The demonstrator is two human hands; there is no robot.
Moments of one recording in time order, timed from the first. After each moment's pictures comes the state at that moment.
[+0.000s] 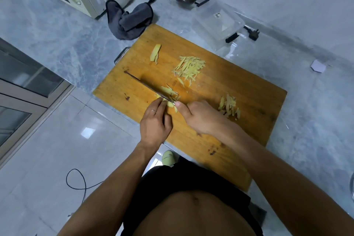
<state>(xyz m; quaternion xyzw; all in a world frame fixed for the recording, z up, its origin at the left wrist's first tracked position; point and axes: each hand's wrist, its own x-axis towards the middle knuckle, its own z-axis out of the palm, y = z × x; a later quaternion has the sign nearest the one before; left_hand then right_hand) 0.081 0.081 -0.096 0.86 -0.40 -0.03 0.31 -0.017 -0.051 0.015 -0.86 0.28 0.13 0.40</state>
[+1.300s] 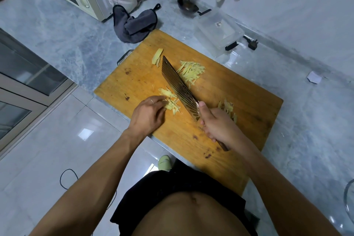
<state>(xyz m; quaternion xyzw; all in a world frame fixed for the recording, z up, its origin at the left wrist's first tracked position) 0.124 0.078 -0.075 0.81 -0.53 -0.06 0.24 -0.067 -0.062 0.022 -0.76 0.40 0.08 0.51</state>
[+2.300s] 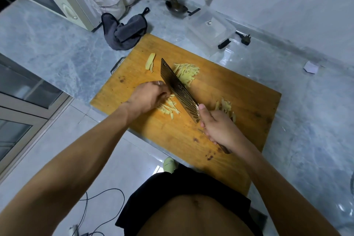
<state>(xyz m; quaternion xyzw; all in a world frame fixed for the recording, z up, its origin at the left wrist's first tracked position) 0.178 0.007 -0.026 0.77 -0.62 -0.17 0.02 -0.073 -0.064 0.016 -0.73 0.43 0.05 0.52</state>
